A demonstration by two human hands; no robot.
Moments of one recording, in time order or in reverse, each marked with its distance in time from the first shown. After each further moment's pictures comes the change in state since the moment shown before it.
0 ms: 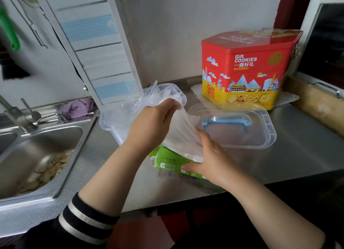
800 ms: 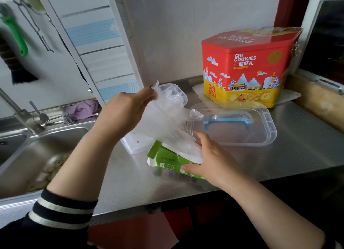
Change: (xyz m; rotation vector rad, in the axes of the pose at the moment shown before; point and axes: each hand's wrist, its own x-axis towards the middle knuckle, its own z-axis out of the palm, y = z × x) left_hand 0.010 -0.028 -0.060 0.309 0.041 0.277; right_hand -0.011 -0.006 -0.002 -0.086 -0.014 -0.027
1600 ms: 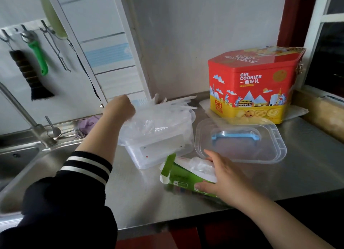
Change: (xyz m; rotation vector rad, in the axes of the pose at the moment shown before) left_hand 0.060 -0.084 0.016 0.186 -0.429 -0.862; right_hand 0.000 0.007 -0.002 -0.050 0.009 -0.036
